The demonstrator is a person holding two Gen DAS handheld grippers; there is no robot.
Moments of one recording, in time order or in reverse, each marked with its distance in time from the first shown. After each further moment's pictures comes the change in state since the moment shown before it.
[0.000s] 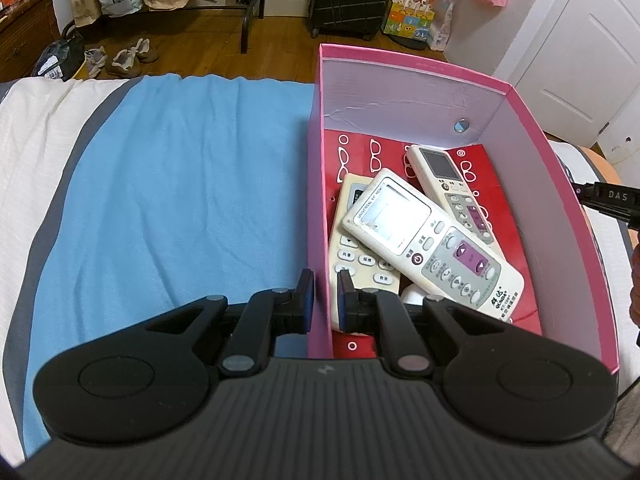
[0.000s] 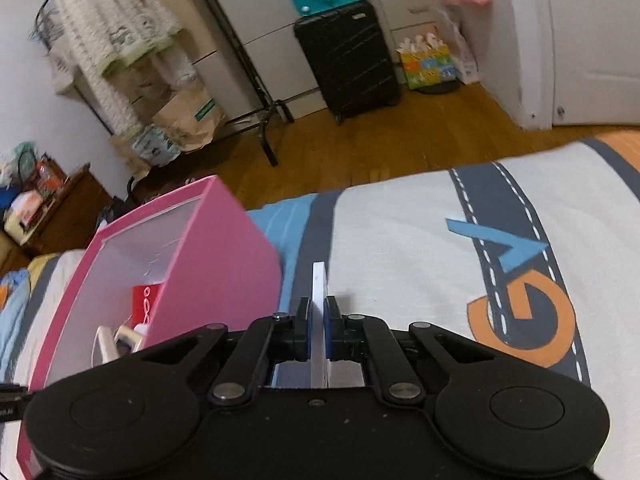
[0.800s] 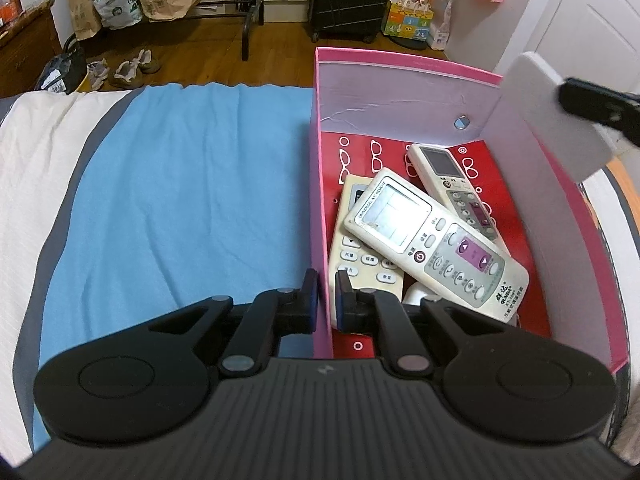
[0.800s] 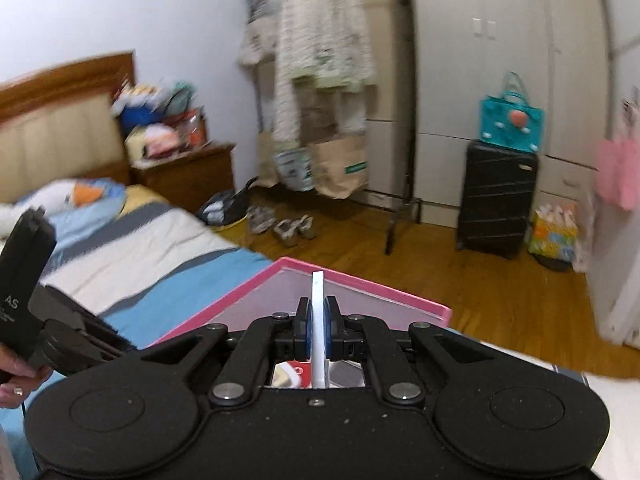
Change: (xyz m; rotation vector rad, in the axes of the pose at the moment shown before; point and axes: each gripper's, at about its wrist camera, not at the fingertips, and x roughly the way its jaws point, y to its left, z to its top) left arm -0.003 -0.005 -0.002 0.031 -0.013 0.026; right arm -0.052 0.148 0.000 -0.599 -0.190 0.207
